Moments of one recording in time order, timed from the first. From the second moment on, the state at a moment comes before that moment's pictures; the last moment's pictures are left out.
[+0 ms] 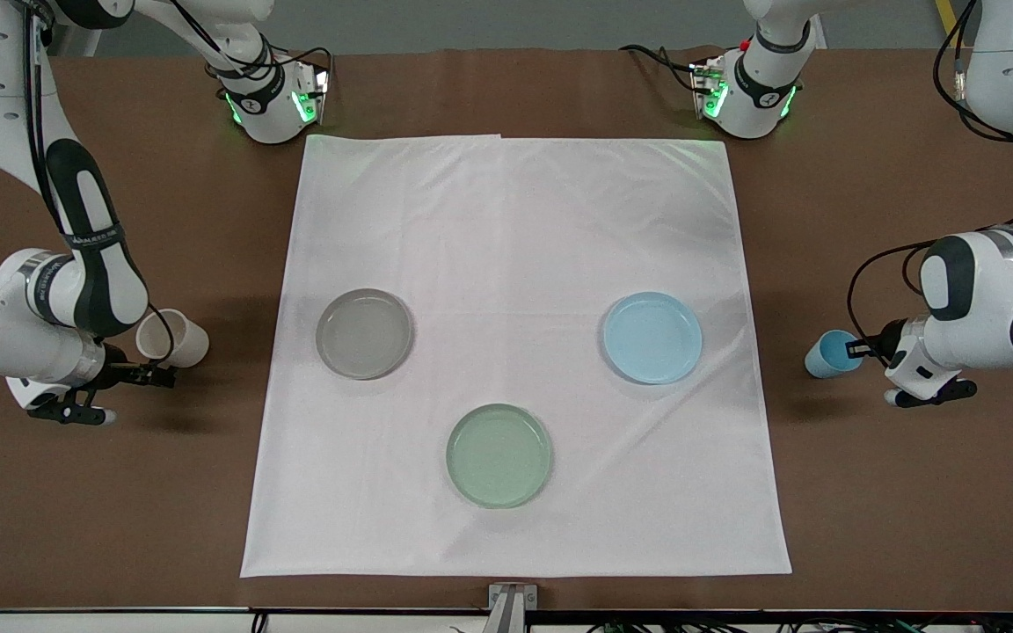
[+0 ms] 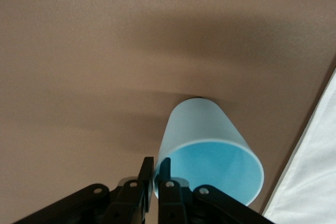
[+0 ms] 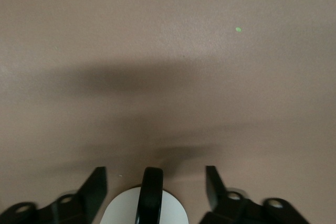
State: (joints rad) left arm 0.21 0.50 -0.09 -1.83 0.08 2.11 -0.07; right arm -0.10 0.57 -0.12 -1.83 0.06 2.33 -0.12
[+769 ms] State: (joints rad) left arm 0.20 0.35 -0.38 -1.83 0.01 2.01 -0.31; right arm -0.11 0.57 -0.12 -1.83 0.06 2.30 -0.11
